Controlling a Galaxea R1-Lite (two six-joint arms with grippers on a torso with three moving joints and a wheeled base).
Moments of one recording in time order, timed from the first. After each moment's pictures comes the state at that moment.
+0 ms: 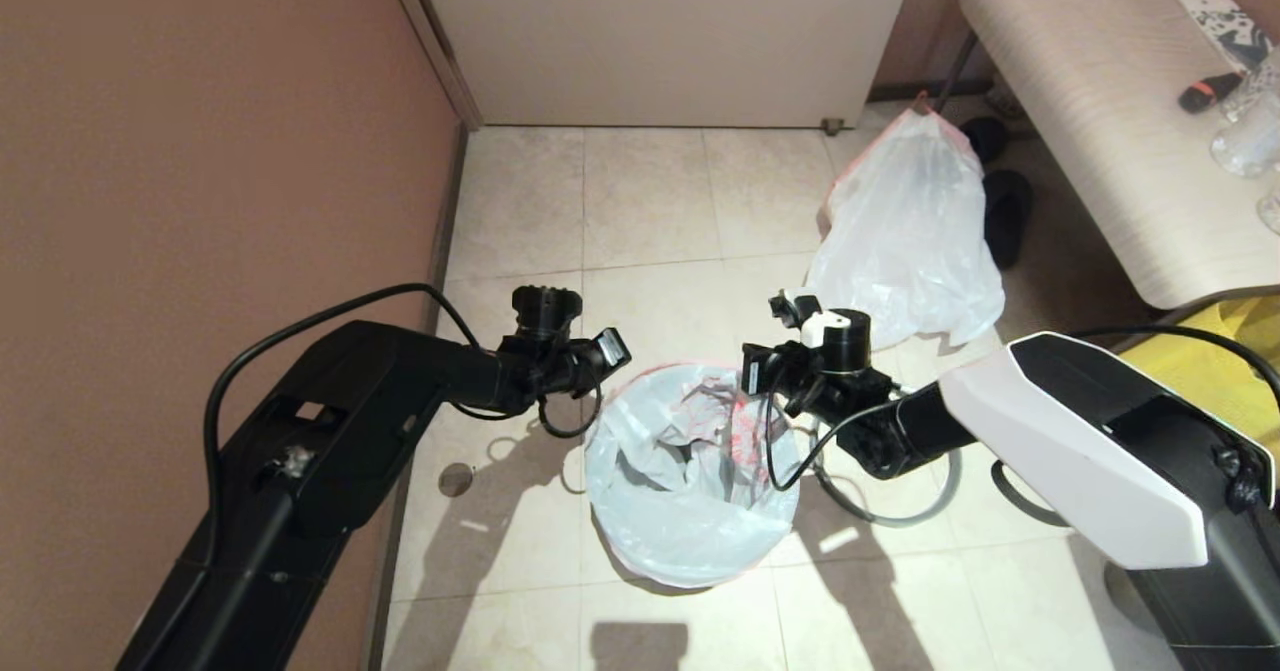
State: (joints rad) left arm -0.30 2.61 -1.90 -0.26 -0.23 -0.69; right arm 0.41 2.54 -1.63 -0.77 0.02 0.14
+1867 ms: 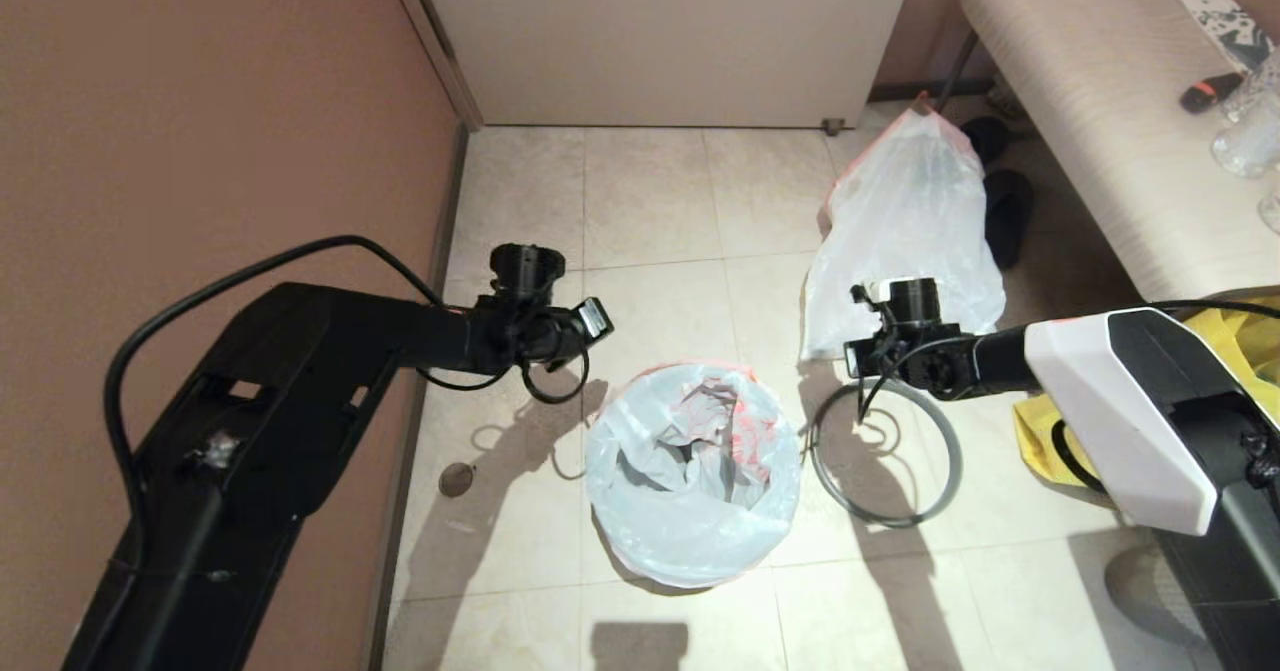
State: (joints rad) left arm -0.30 2.46 -1.90 -0.07 -0.11 -0.62; right arm 0.17 2.60 -1.97 -0.16 -0.27 -0.04
